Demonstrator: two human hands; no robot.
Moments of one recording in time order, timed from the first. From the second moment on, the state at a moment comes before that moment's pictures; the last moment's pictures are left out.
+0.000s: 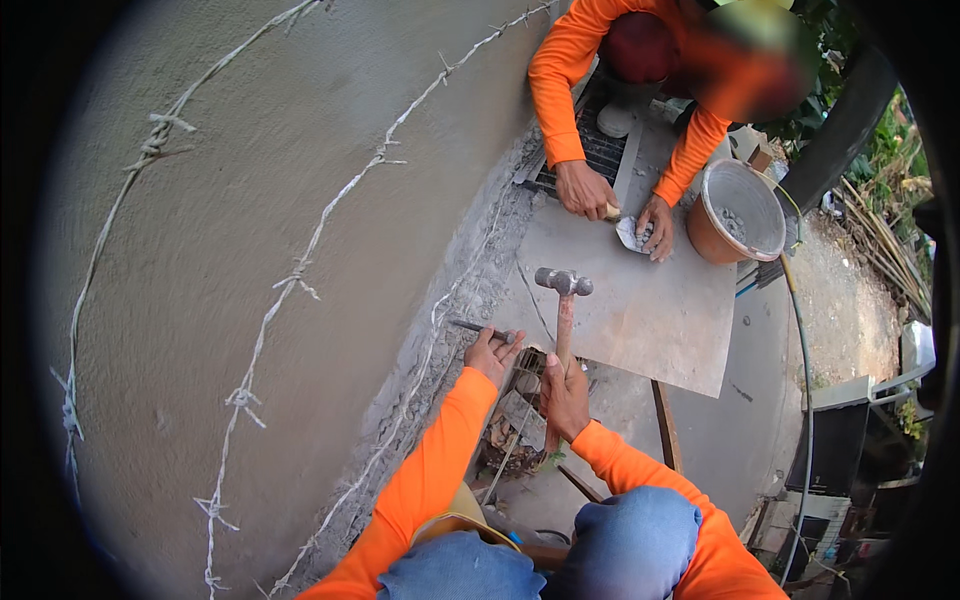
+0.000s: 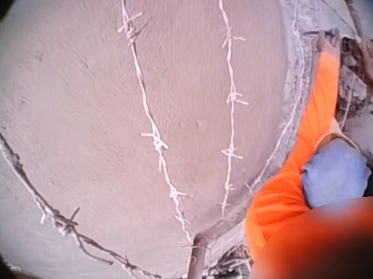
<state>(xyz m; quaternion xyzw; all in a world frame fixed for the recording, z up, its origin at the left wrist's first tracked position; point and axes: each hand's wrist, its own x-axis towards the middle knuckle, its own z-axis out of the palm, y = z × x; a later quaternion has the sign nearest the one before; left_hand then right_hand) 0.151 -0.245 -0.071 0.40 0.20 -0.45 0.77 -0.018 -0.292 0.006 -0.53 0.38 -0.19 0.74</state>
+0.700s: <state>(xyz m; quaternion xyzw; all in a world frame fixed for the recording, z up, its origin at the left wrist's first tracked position) 0.174 -0.283 -0.067 0.30 0.20 -0.36 0.86 -0.011 -0.296 -0.012 -0.60 0.30 -0.24 0.70</state>
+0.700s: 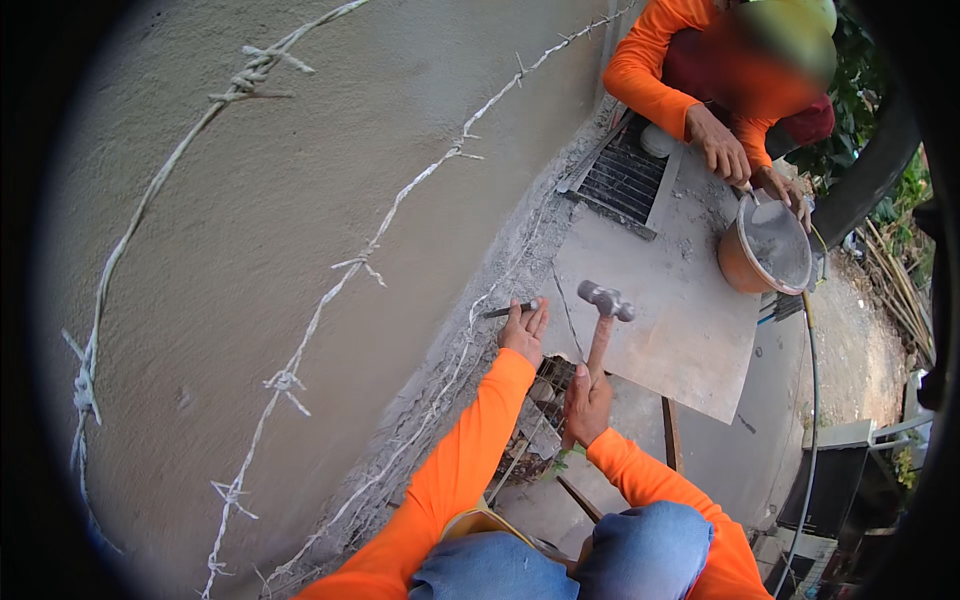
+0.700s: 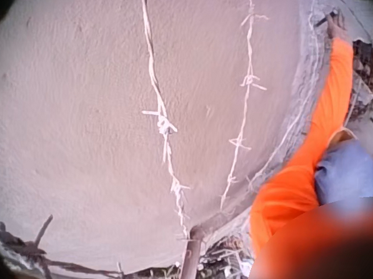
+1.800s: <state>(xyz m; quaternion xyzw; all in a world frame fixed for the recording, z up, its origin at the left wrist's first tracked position) 0.185 -0.248 -0.075 0.29 0.28 -0.31 0.86 -0.094 -0.282 -0.043 -0.53 0.44 -0.09 0.72</state>
